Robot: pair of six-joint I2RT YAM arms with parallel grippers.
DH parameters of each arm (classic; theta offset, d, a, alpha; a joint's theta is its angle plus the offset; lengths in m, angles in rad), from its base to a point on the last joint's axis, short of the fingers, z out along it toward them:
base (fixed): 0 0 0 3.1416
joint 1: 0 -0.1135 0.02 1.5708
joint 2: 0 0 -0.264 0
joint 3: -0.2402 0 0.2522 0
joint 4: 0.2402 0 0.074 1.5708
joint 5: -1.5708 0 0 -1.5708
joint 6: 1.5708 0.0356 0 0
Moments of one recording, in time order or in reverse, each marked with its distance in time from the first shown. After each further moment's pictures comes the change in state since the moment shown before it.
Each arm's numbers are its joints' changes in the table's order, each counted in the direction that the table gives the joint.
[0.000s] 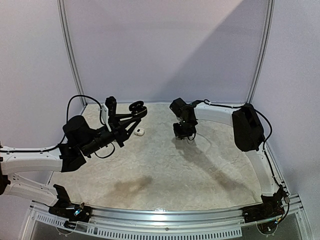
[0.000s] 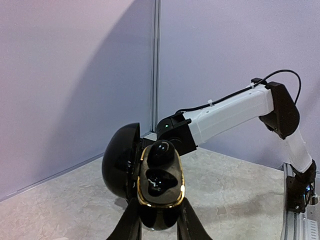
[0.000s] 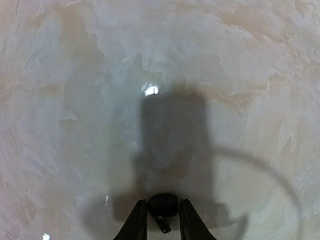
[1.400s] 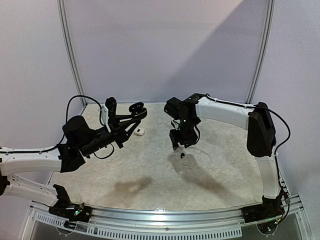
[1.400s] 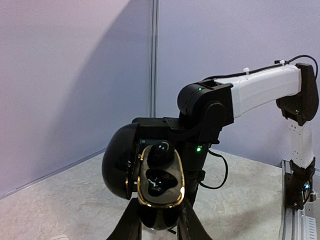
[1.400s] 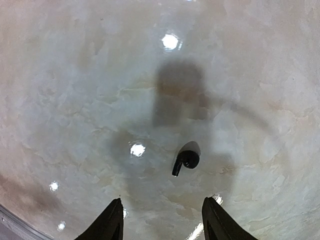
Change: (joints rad) left arm 0.000 -0.015 0.003 0.029 -0.011 0.000; right arm -0.132 -0.222 0.080 0.323 0.159 0.074
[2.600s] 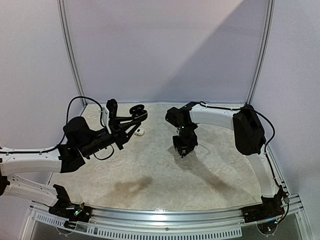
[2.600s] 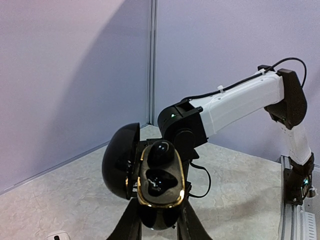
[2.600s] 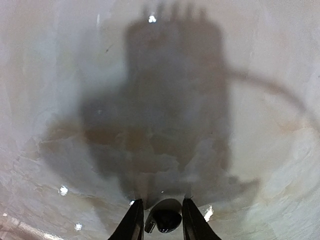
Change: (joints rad) left arm 0.000 -0.002 0.010 0.014 -0.008 0.000; right arm 0.051 0.164 -0.037 0.017 0.006 0.105
